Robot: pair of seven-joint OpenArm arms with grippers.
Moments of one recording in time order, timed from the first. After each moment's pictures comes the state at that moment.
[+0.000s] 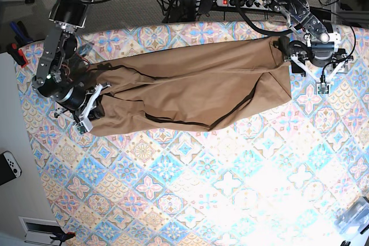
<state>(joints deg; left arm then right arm) 4.9 11.0 -46.4 117.0 16.9 -41.2 58.9 2.2 13.1 19.7 93.1 19.3 44.2 -58.4</state>
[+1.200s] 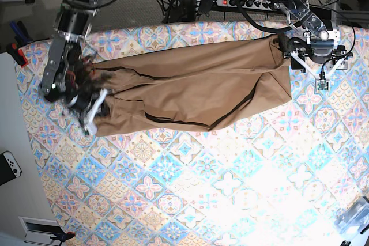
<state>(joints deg) 6.3 11.0 -46.5 116.9 16.9 -41.2 58.9 7.6 11.3 19.7 83.6 19.5 44.2 -58.7</state>
